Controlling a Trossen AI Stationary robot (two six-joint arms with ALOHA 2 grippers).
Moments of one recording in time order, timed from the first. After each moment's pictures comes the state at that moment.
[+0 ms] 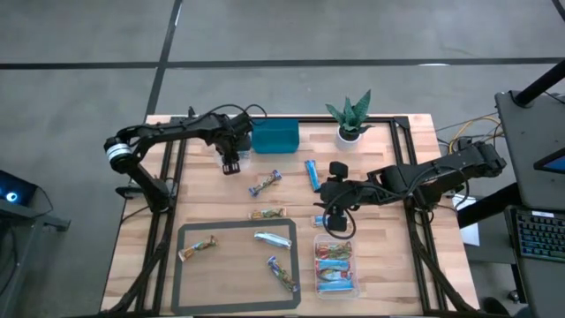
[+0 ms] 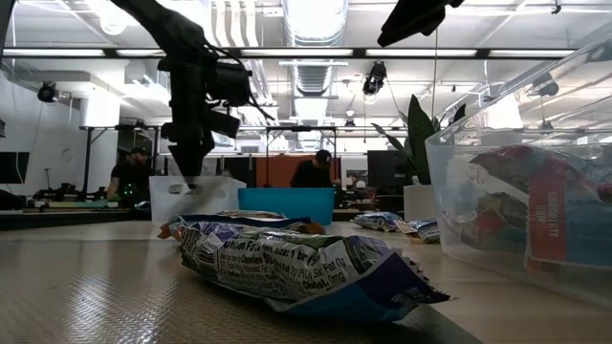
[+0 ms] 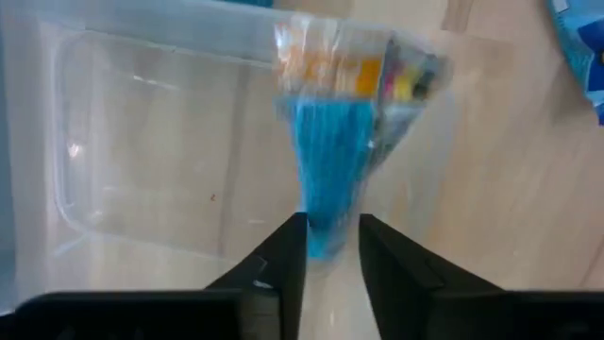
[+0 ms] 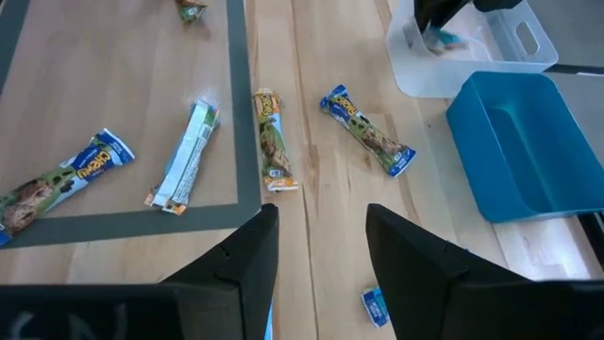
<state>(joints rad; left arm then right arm) 0.56 1.57 1.11 -0.92 -0.06 0.36 0.27 1.38 1.20 -0.63 0.33 0.17</state>
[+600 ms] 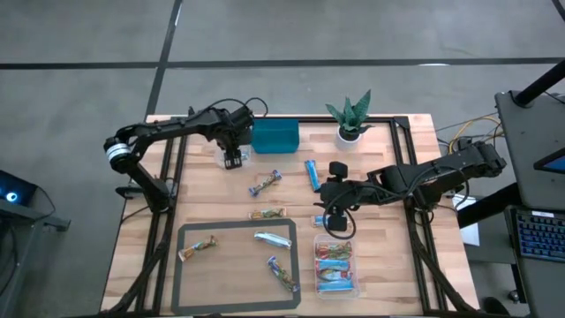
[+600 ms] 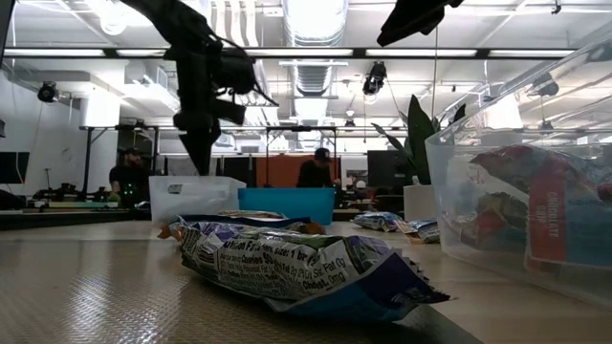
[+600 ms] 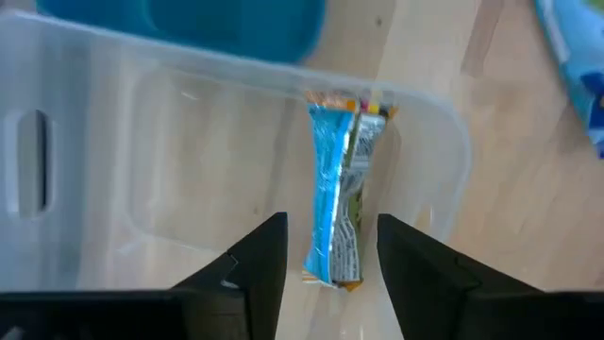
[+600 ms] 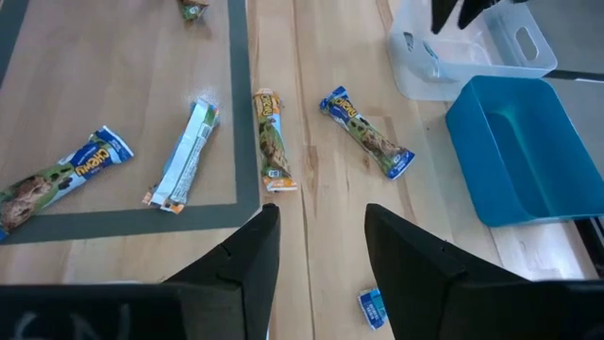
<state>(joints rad) 0.57 1.57 1.19 -0.95 -0.10 0.36 0.27 1.38 1.20 -0.63 0.33 0.15</state>
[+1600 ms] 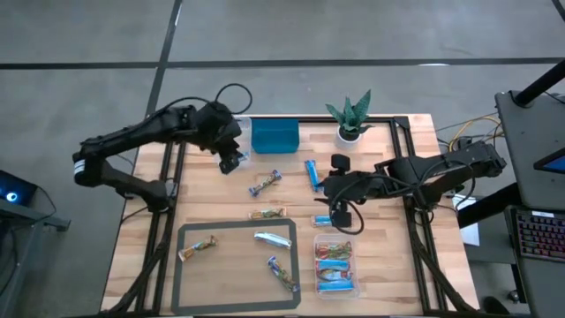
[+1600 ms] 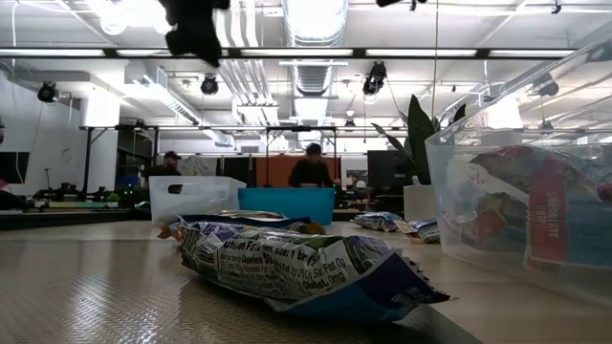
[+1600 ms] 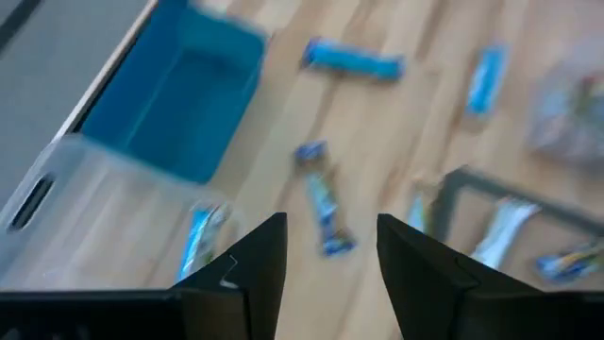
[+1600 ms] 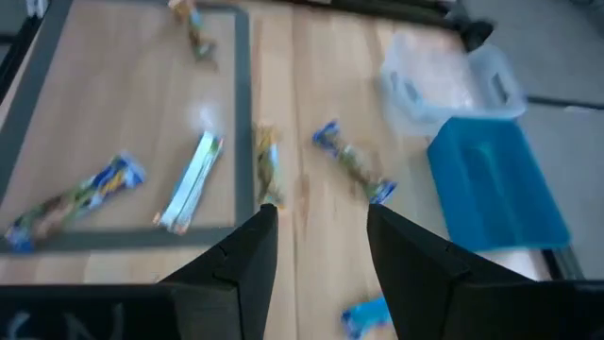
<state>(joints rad) 0.31 1.24 1.40 -1.06 0.02 -0.13 0.27 1.38 1.37 -0.76 0.32 0.10</state>
